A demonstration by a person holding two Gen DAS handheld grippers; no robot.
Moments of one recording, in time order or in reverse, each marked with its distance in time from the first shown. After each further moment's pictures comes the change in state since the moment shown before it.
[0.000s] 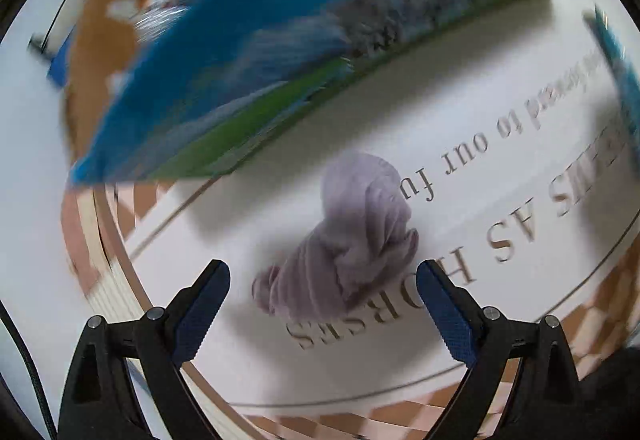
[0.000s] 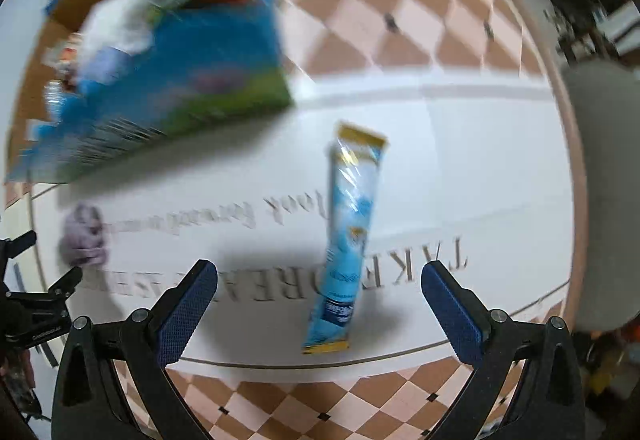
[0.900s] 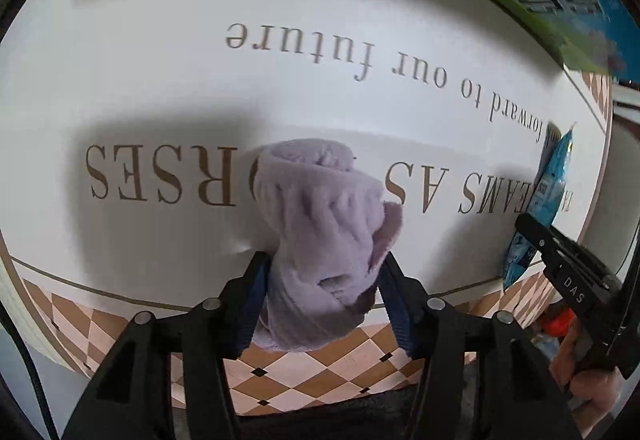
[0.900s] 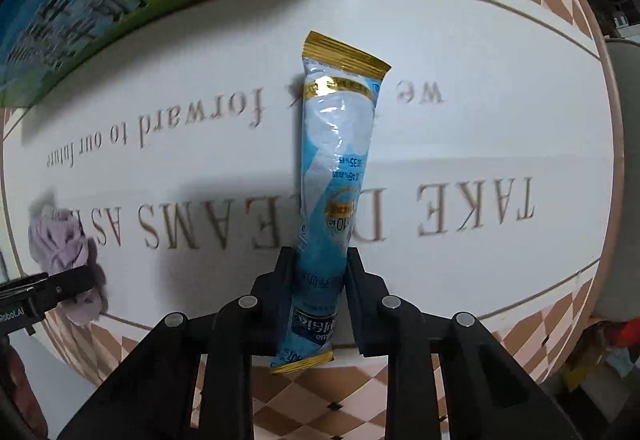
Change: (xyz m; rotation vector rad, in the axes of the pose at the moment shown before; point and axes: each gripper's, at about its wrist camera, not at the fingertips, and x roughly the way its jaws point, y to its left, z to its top) left arm 0.038 0.014 -0.043 -0.589 0.249 -0.623; right arm 0.061 0.025 -0.050 -0.108 0.124 -0.062
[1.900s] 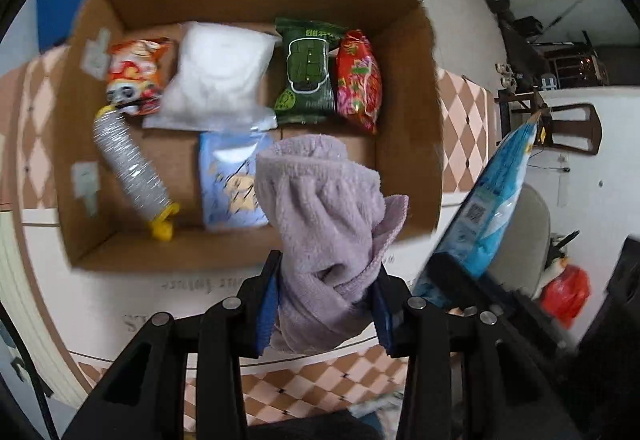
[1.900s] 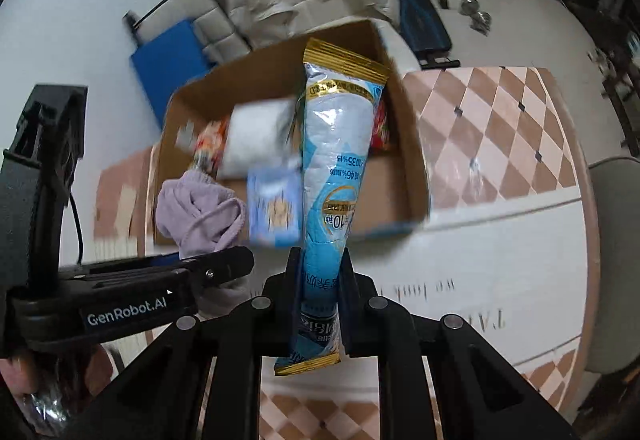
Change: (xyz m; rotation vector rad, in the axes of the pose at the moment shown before) left arm -0.195 -0.134 0.099 0.126 -0.168 -0.148; right arm -0.220 0.007 0.066 0.071 -0.345 0.310
